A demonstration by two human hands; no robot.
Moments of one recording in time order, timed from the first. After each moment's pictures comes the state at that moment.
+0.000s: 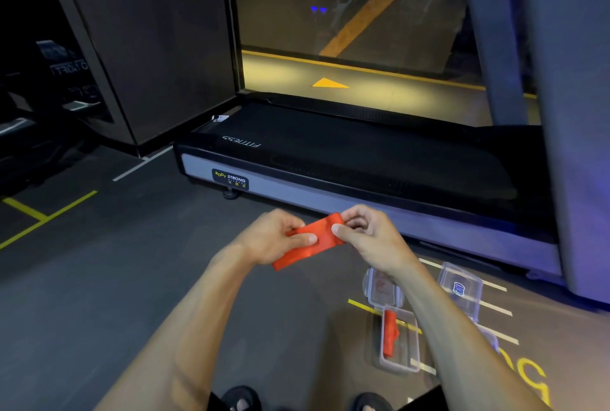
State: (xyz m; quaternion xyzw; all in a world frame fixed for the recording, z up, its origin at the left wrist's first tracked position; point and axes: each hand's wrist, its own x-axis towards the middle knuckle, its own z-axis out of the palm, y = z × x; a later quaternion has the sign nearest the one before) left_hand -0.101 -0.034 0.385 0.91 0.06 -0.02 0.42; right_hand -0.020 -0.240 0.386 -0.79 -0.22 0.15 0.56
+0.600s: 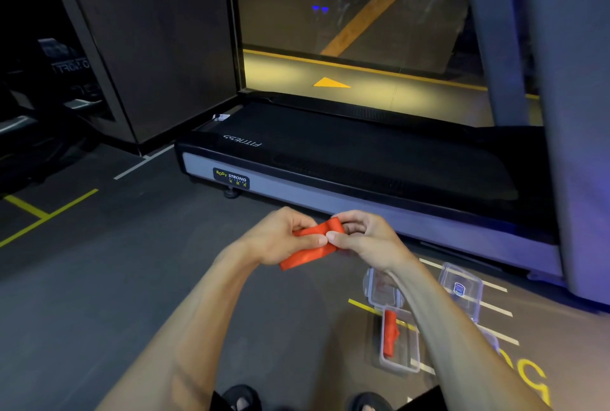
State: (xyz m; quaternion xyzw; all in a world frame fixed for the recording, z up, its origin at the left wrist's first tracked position) left_hand -0.105 -0.048 0.396 0.88 0.01 -0.02 0.48; right_hand -0.027 -0.233 0.389 -0.73 -0.19 0.24 0.62
